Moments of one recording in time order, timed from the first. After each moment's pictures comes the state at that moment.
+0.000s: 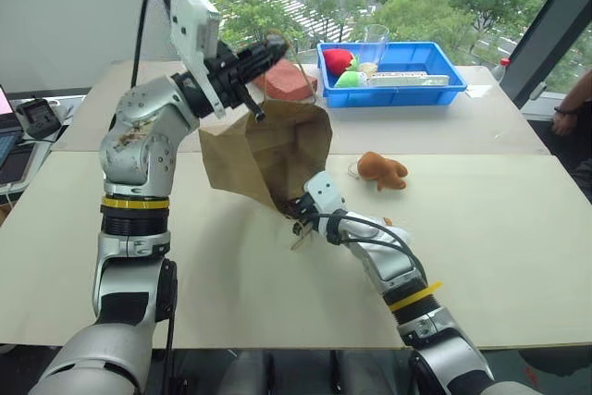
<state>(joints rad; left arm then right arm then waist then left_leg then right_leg) -0.97 0.41 0.13 0.13 -0.45 0.38 -0.78 -0.54 -0.10 0.27 0.26 0.02 0.39 0.45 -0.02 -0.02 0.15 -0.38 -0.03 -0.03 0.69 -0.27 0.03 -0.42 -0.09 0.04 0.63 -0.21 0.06</state>
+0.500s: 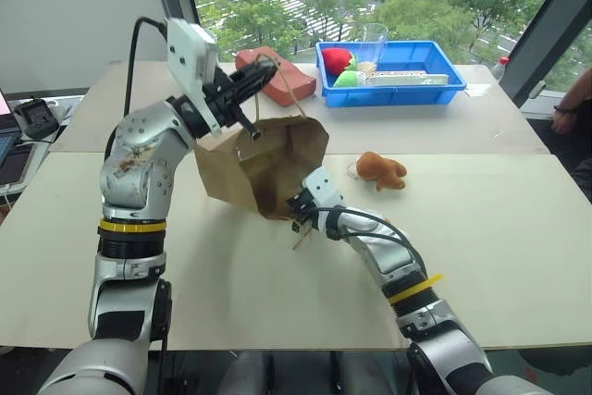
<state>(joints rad) -0.79 0.44 0.08 0.01 -0.43 0.38 -0.76 -0.56 -0.10 0.26 0.26 0.03 0.42 0.49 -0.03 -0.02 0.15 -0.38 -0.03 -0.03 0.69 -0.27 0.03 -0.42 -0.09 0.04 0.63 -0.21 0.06</state>
